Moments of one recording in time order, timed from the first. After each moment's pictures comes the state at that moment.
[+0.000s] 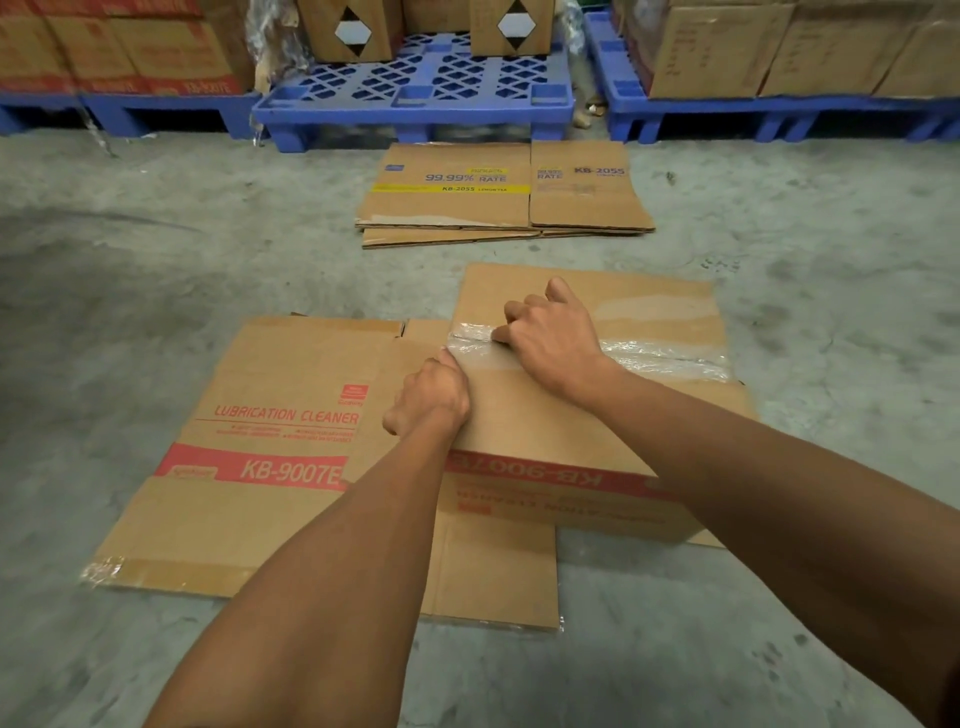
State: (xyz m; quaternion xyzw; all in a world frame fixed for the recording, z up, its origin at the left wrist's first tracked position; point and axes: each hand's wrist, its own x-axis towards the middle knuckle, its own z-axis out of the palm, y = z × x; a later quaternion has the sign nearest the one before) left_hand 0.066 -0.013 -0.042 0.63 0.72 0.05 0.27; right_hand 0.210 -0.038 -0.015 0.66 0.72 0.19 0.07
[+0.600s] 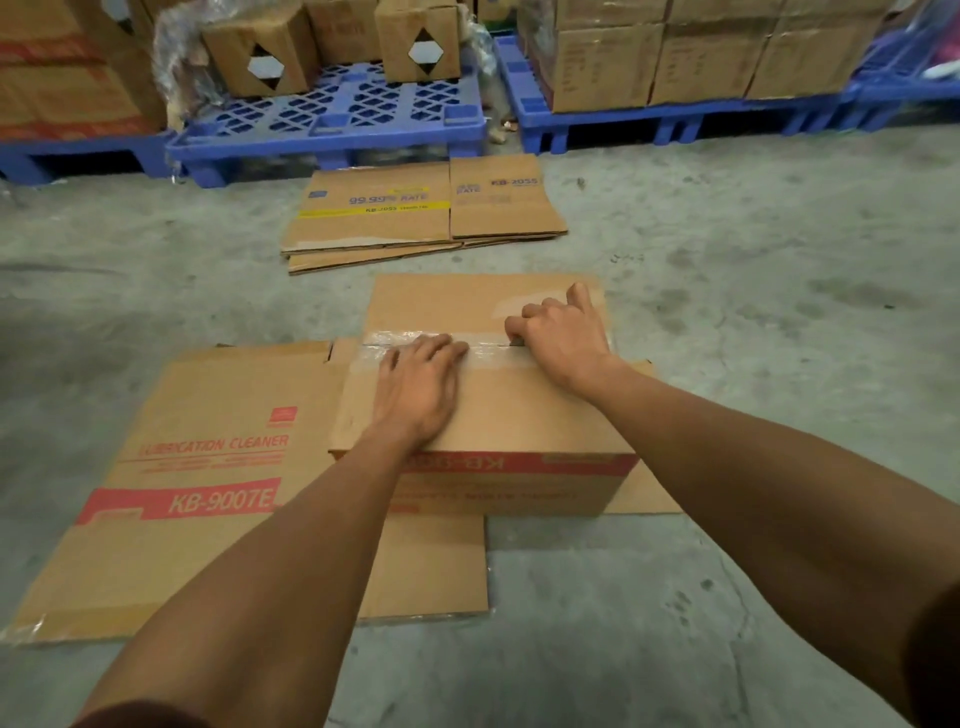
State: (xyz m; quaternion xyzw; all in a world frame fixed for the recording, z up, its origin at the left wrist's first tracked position) left_hand 0.116 -0.042 -0.051 0.91 0.39 0.11 0.07; right_hand 0.305 -0.116 -0.012 0.76 0.63 0.13 0.06
